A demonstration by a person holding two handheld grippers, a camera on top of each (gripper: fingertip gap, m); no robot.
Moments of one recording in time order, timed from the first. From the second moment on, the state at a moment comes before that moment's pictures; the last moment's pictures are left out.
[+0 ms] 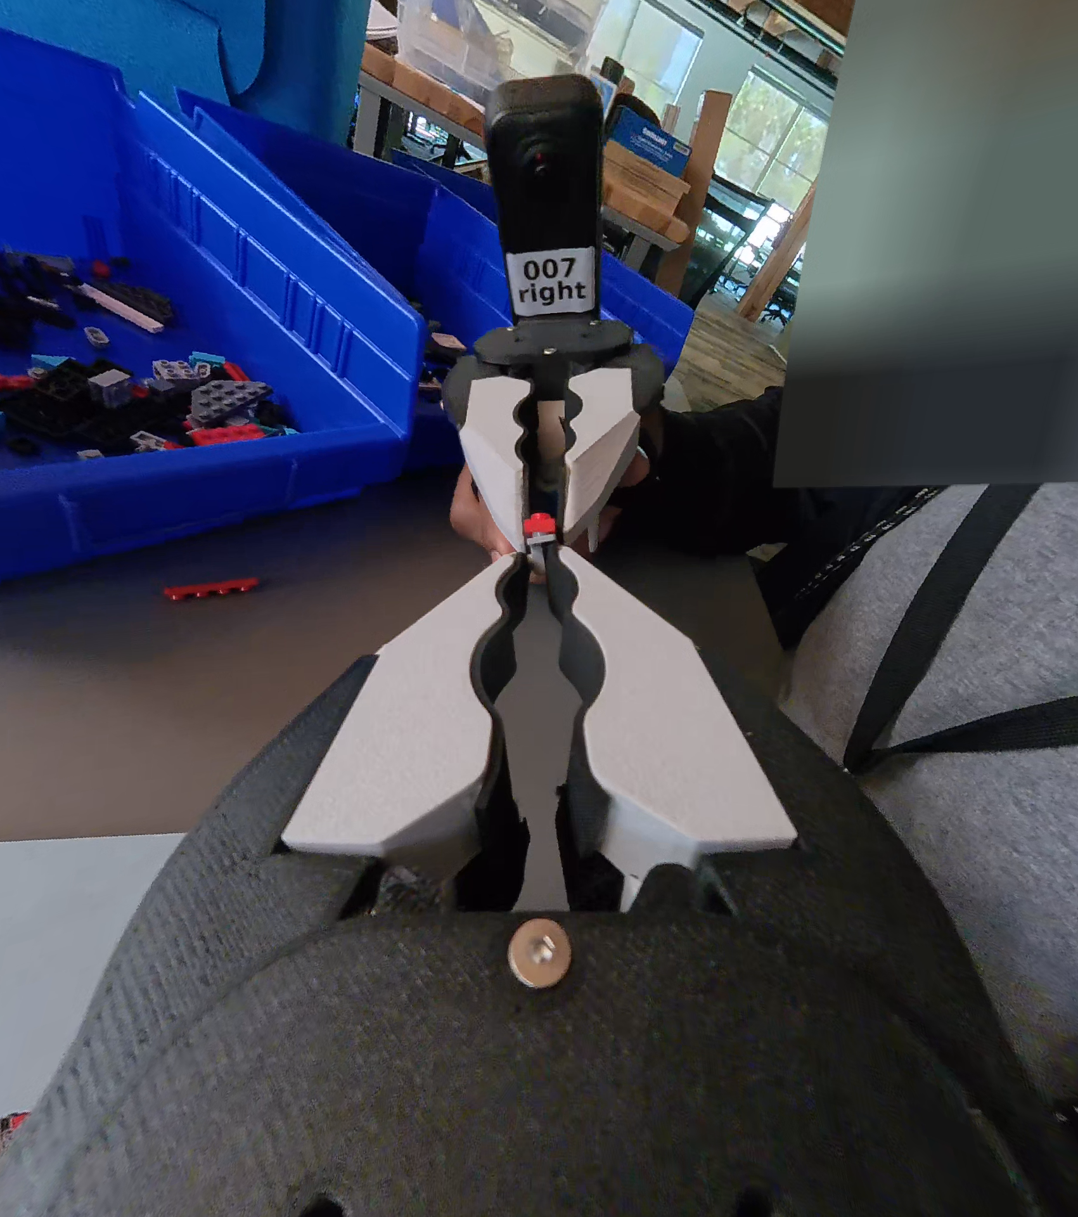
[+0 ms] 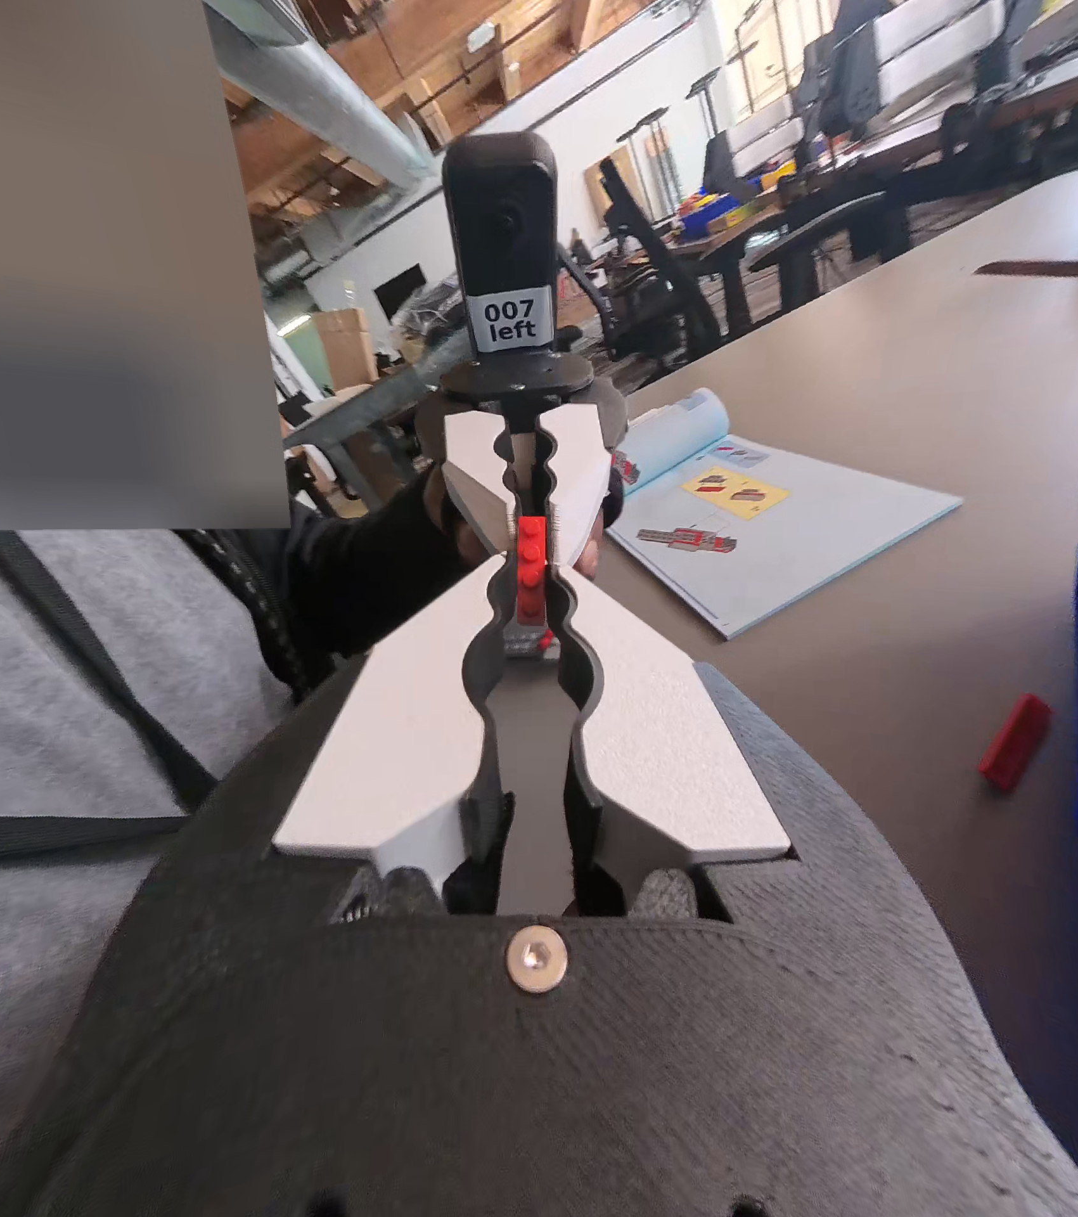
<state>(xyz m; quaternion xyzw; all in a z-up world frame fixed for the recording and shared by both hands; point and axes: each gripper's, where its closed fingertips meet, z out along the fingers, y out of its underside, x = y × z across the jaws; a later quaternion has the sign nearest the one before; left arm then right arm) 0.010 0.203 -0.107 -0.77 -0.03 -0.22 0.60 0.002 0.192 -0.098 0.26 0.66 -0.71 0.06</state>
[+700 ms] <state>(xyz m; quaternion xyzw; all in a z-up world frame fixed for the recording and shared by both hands) 0.022 0.203 -0.109 -0.78 0.03 -0.19 0.59 0.016 0.191 -0.102 0.25 0.67 -0.68 0.14</state>
